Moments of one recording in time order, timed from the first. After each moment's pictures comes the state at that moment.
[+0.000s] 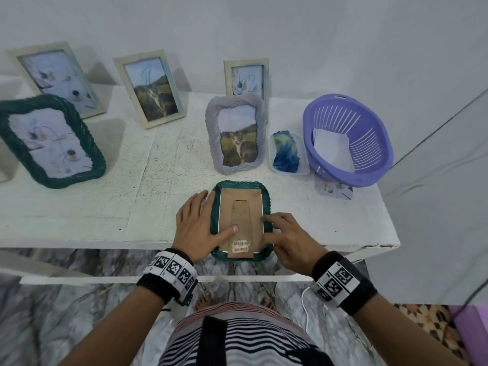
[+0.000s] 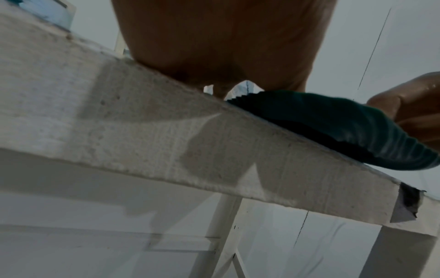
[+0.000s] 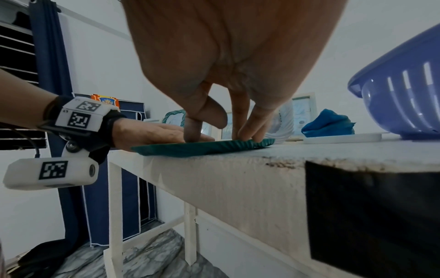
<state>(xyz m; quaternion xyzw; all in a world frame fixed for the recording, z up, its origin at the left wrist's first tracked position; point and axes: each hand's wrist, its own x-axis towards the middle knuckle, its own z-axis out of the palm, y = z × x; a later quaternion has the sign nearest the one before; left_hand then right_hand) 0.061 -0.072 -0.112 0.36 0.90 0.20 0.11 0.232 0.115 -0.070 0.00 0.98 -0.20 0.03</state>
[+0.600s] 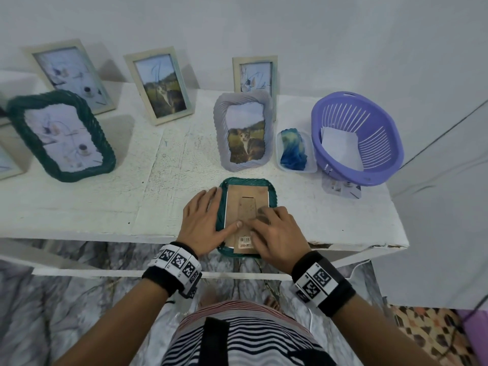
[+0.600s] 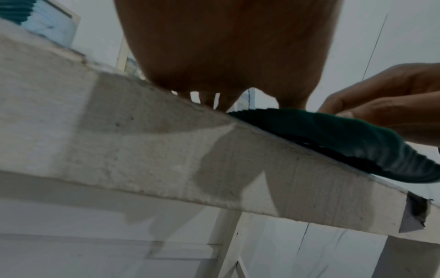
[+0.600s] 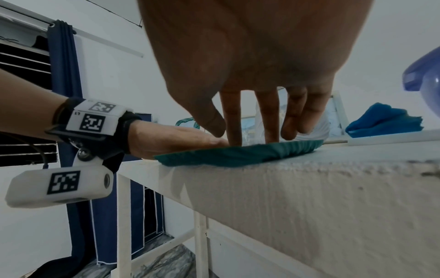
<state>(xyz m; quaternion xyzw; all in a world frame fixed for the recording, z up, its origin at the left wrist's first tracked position) 0.059 -0.074 -0.109 0.38 0.90 0.18 0.12 0.205 0.076 -0.072 0.10 0.99 -0.11 -0.04</state>
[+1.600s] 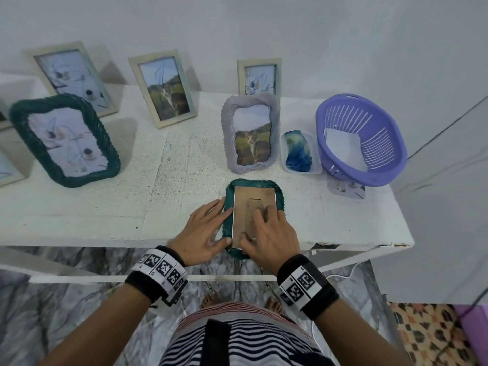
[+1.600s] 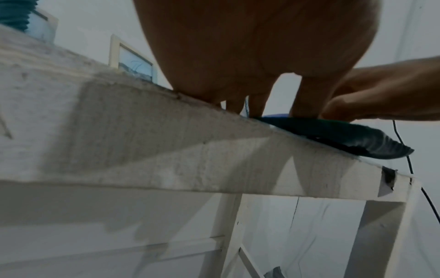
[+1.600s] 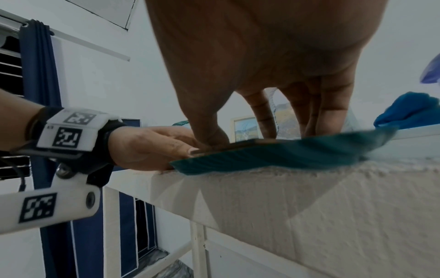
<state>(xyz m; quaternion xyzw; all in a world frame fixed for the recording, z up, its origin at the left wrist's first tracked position) 0.031 -0.112 -0.121 0.55 0.79 0.21 0.19 0.176 0.034 -0.063 0.22 0.97 -0.08 -0.02</state>
